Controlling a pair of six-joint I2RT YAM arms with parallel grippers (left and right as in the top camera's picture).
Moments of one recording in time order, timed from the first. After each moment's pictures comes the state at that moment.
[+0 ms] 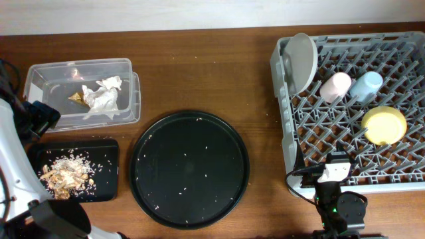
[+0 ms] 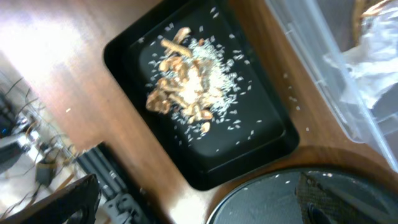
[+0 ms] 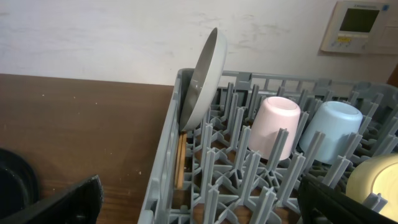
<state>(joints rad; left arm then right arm) 0.48 1.73 1.90 -1.65 -0.19 -0.54 0.02 0.01 0.01 -0.08 0.01 -0.06</state>
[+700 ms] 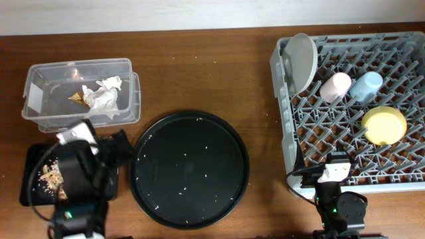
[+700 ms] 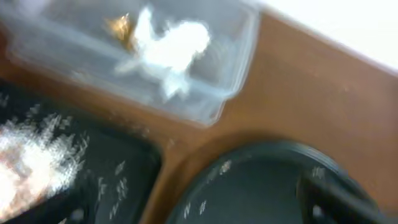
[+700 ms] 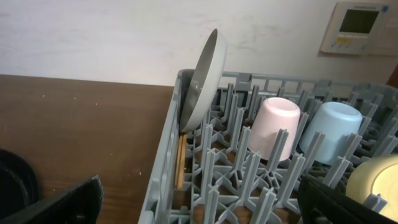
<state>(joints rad) 0.14 0.77 0.66 -0.52 0.00 -0.32 0.02 0.01 0.01 -0.08 0.01 -0.06</state>
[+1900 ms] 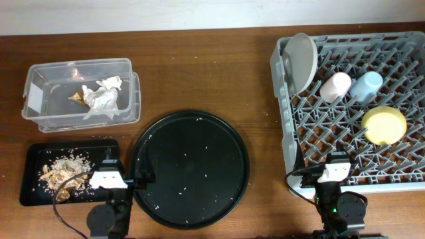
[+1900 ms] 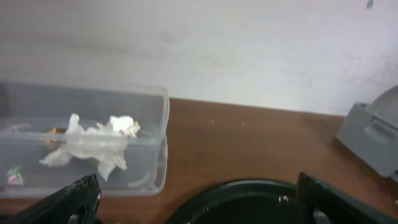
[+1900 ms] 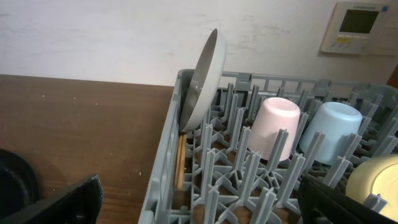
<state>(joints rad) -0.03 0.08 0.02 0.05 0.02 -0.15 0.02 0.01 0.01 -0.08 0.01 -0.06</state>
